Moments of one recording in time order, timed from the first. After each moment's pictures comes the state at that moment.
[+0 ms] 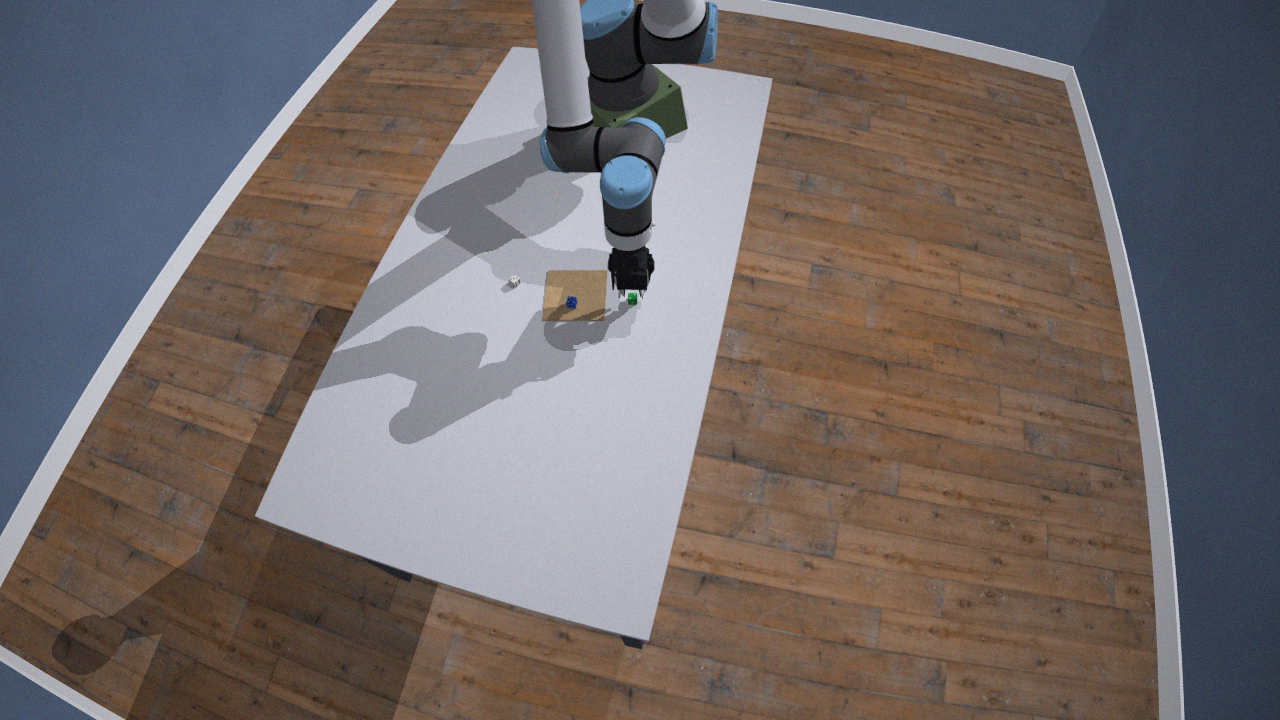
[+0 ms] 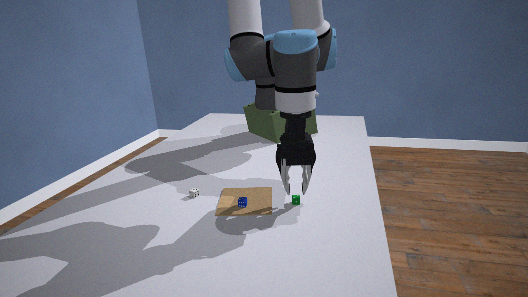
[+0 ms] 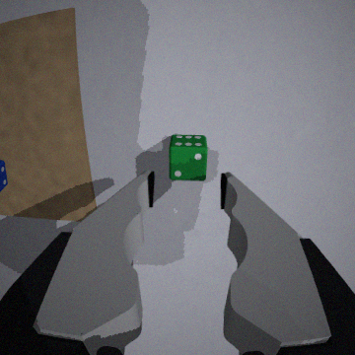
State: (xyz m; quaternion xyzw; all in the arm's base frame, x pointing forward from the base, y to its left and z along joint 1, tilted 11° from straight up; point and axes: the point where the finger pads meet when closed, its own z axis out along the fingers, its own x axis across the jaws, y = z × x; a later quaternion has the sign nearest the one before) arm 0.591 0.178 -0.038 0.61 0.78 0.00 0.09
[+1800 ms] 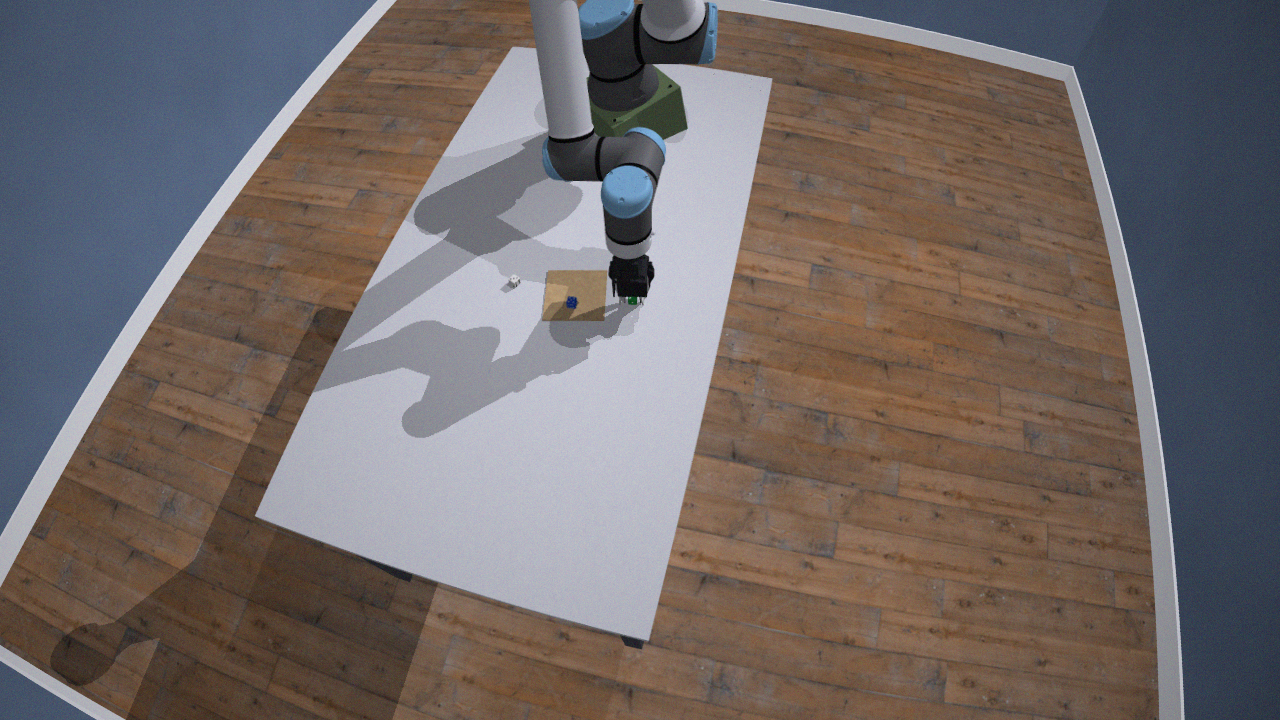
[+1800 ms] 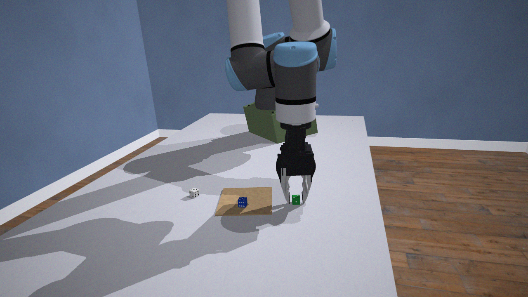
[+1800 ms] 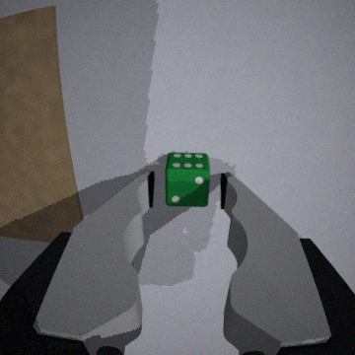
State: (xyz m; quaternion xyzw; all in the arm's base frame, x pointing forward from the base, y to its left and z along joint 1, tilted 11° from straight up) arm 0.594 0.175 -0.063 0.61 0.78 0.00 0.09
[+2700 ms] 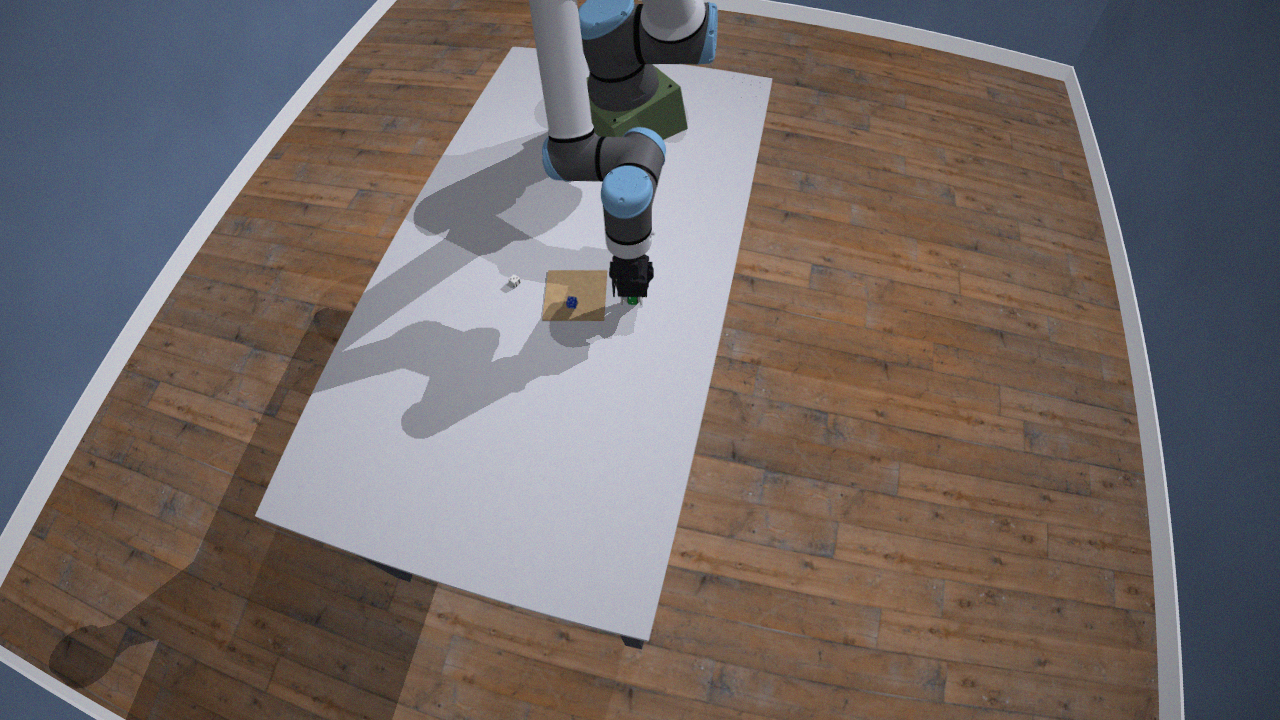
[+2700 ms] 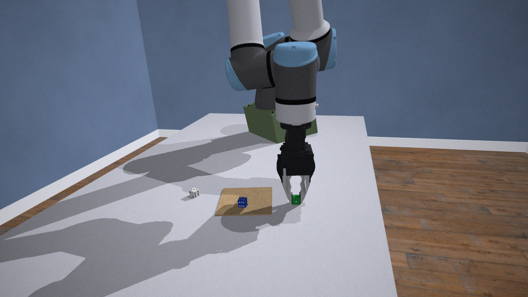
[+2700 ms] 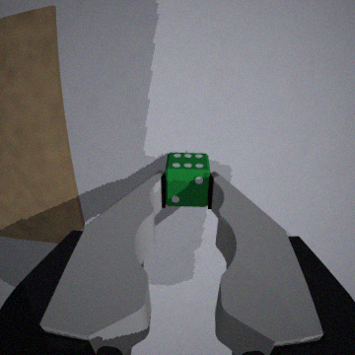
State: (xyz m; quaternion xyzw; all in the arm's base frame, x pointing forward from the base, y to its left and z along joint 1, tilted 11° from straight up) arm 0.594 0.175 -0.063 0.61 0.78 0.00 0.09
